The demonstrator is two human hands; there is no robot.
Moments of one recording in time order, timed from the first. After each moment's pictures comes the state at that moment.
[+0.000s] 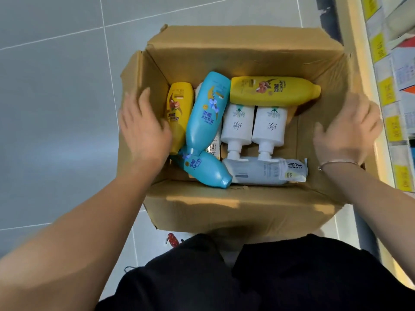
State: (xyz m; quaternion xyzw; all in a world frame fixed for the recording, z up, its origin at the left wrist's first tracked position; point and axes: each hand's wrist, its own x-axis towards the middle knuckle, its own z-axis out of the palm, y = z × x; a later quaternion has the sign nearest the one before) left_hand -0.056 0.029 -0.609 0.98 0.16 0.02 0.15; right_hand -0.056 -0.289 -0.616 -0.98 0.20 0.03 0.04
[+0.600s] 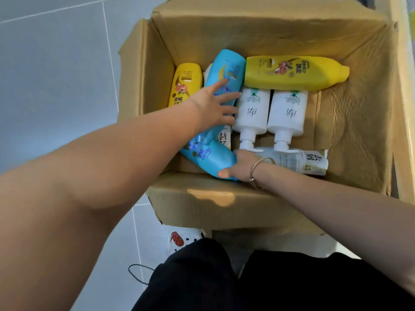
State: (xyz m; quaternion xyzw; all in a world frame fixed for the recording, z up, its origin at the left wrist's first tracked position) left_hand 0.003 -0.019 -0.644 0.72 -0.52 -0.27 -0.38; right_hand -0.094 -0.142 -0.678 -0.81 0.05 0.53 0.24
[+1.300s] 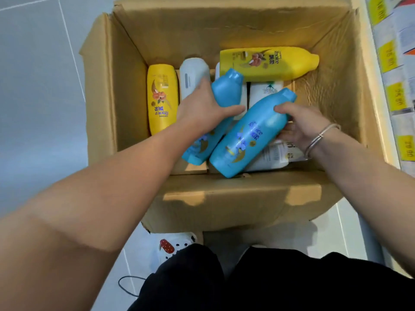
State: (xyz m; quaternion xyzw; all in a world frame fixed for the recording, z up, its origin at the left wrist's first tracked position) left_hand -0.023 -0.054 -0.653 0.92 0.05 -0.26 0.30; right_hand -0.057 -0.246 -0.642 -0.62 0.41 0.26 0.62
